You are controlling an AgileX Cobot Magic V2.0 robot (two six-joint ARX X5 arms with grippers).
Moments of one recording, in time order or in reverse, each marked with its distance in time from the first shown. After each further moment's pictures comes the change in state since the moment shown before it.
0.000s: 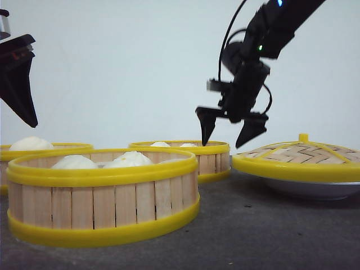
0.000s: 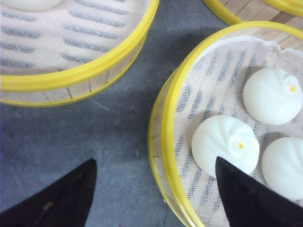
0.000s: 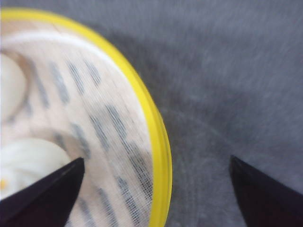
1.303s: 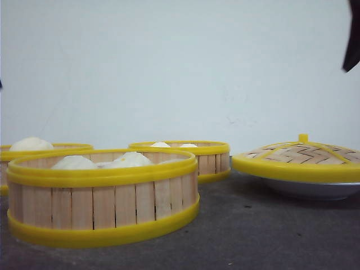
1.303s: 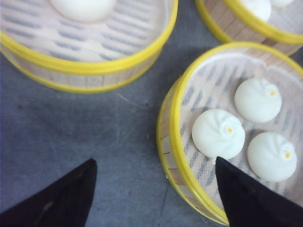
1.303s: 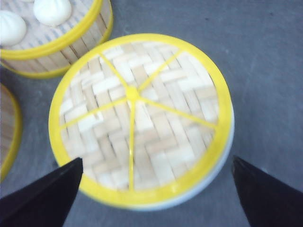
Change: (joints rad) left arm 0.053 -0.201 0.000 -0.141 0.001 -0.046; right arm -0.209 -1.331 -1.116 -0.075 -0.053 -0.030
